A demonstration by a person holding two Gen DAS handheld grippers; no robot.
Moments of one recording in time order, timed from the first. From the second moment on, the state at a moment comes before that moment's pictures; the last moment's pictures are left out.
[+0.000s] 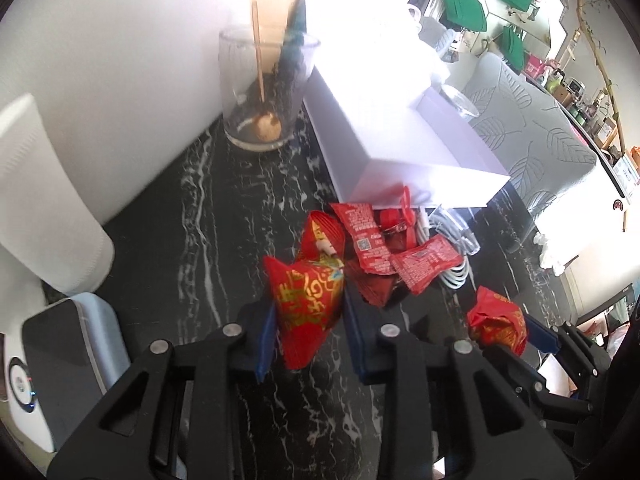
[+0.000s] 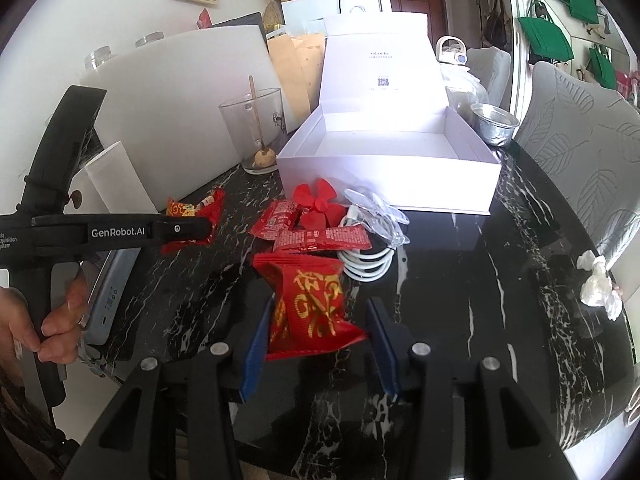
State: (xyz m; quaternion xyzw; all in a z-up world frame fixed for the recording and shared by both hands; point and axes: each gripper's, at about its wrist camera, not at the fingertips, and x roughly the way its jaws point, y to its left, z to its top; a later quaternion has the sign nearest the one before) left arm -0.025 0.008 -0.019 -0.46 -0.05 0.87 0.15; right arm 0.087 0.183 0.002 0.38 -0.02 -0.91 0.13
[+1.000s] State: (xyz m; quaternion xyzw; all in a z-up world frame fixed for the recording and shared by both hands) left arm -0.014 0.066 0.031 -0.44 0.01 0.88 0.19; right arm 0.088 0.214 0.054 0.34 -0.01 -0.93 0.09
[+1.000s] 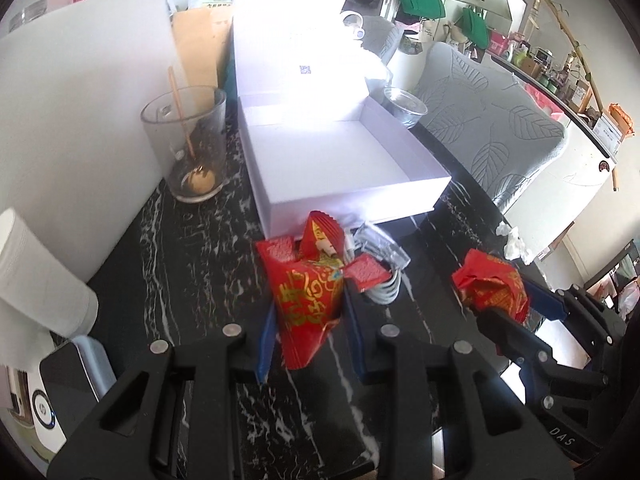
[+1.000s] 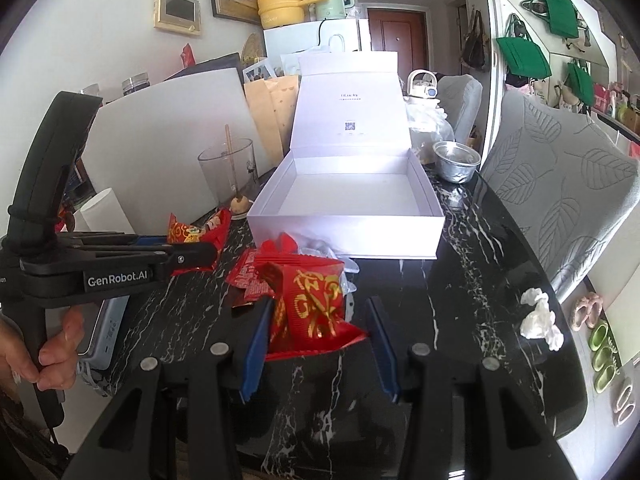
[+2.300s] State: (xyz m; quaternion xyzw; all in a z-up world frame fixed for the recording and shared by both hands) left arm -0.201 0.121 0.062 -0.43 0.06 0.88 0.18; right arm -0.125 0.233 0.102 0.32 0.05 -0.94 0.12
